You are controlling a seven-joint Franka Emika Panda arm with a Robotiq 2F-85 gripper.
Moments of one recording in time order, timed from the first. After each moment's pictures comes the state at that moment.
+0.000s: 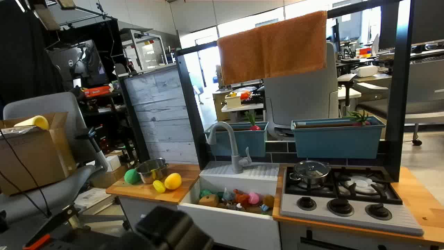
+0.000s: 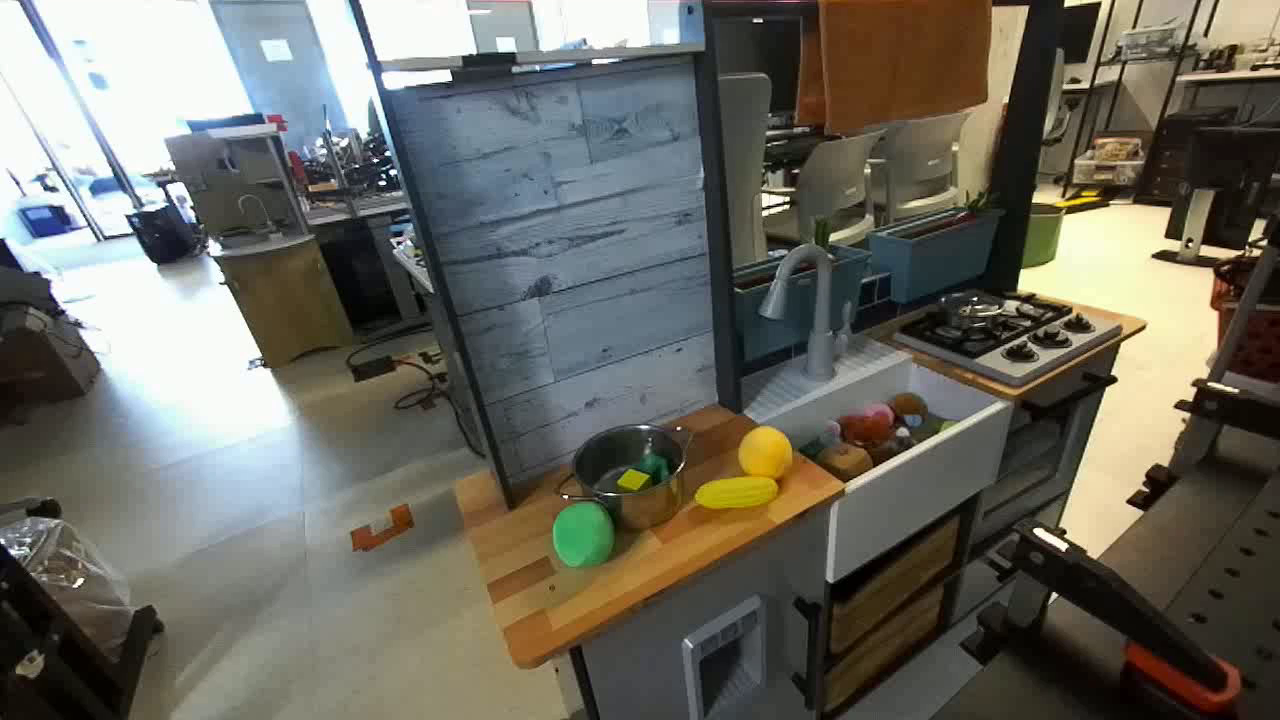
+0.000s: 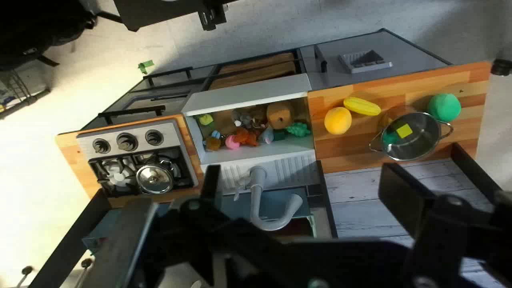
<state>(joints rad) -0.07 -0.60 0.13 -2.43 -0.09 1.99 0.27</state>
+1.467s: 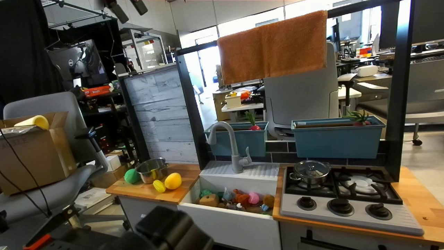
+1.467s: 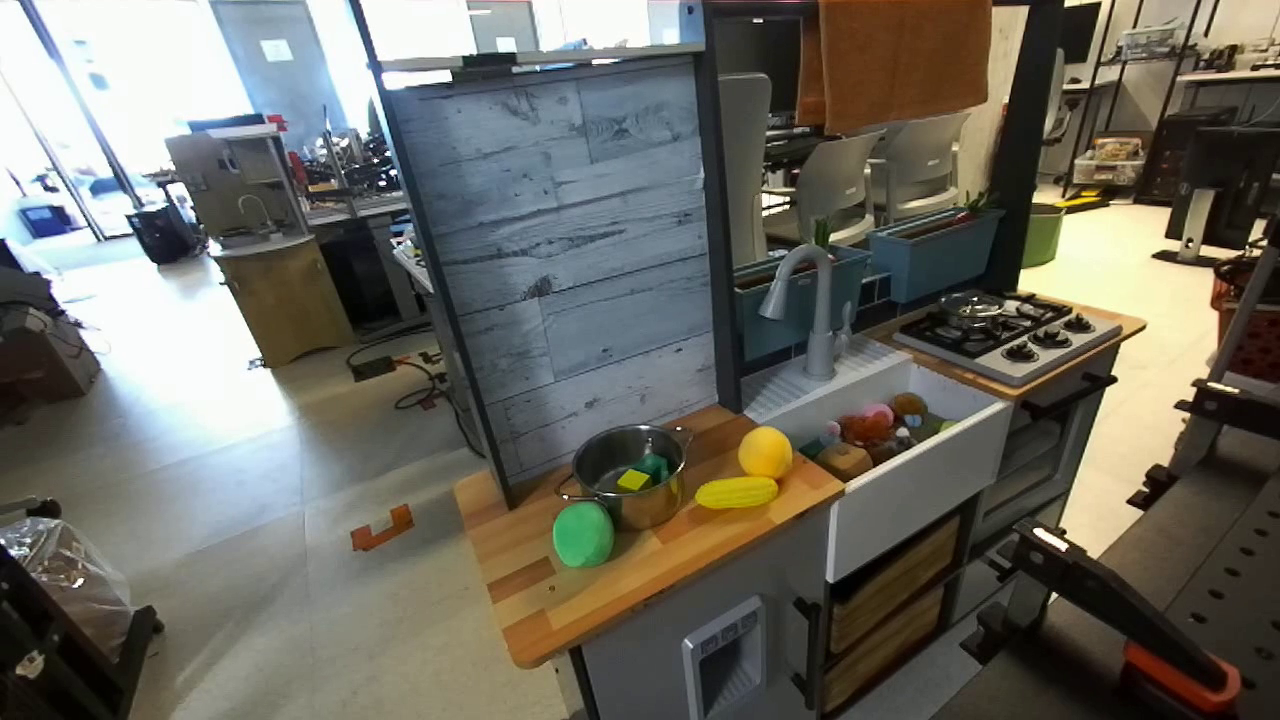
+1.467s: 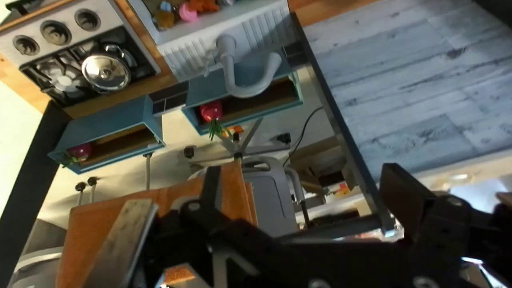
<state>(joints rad) -0.11 -0.33 0.07 -2.33 -0.09 2.53 0.36</state>
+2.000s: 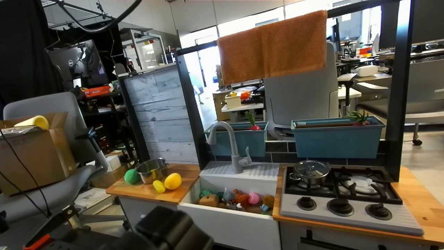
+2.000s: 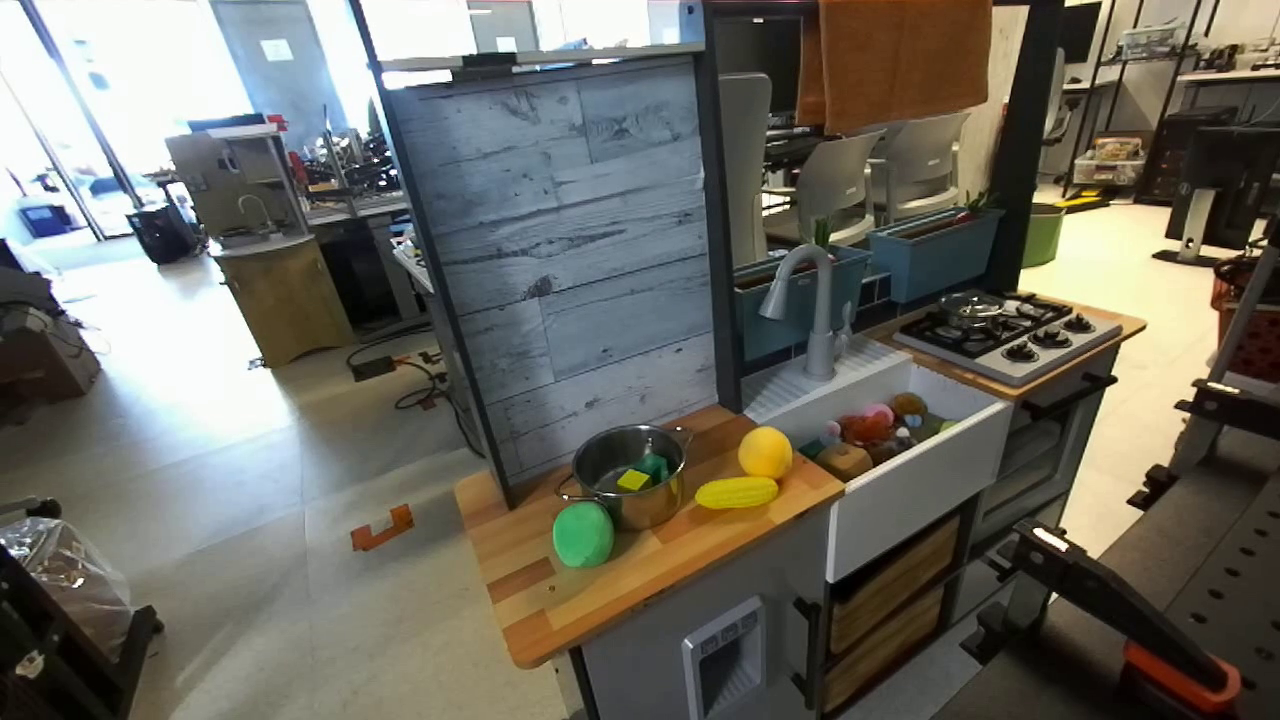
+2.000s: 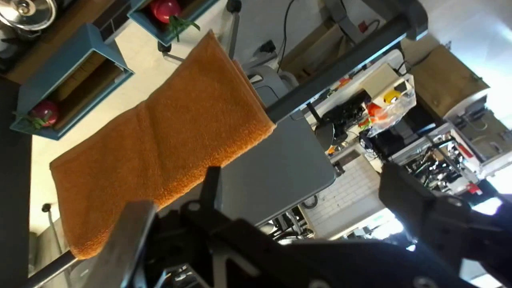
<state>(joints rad) -0.14 -0.03 -0.01 -1.99 0.05 2.72 0.48</state>
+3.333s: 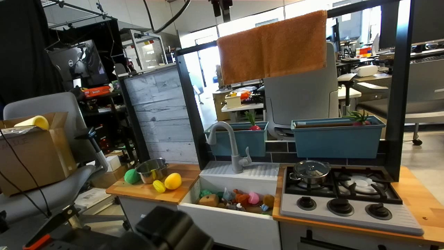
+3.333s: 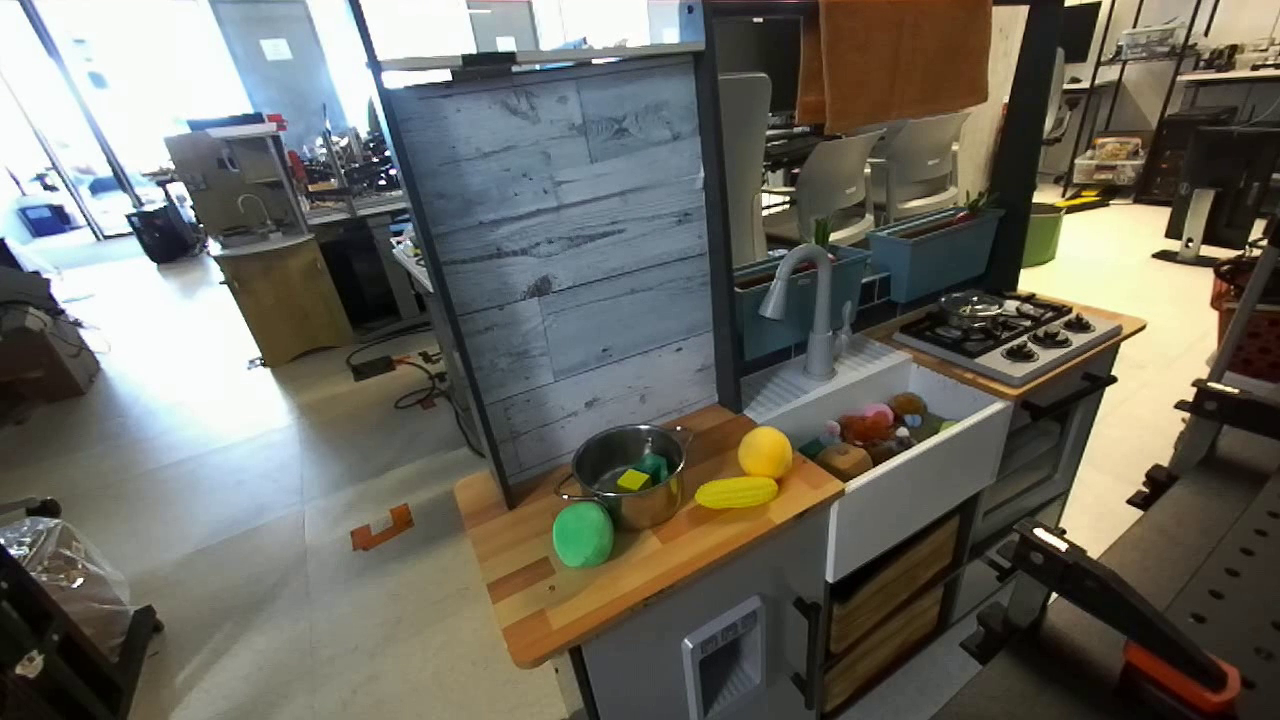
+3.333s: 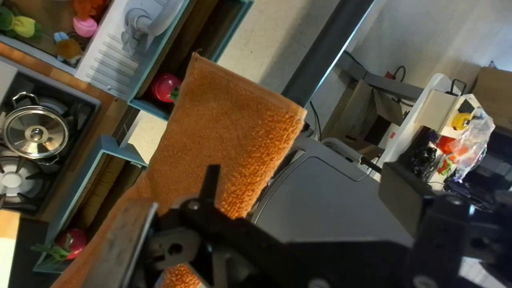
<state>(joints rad) -0.21 0.64 -0.09 -1.01 0.33 2.02 0.59</state>
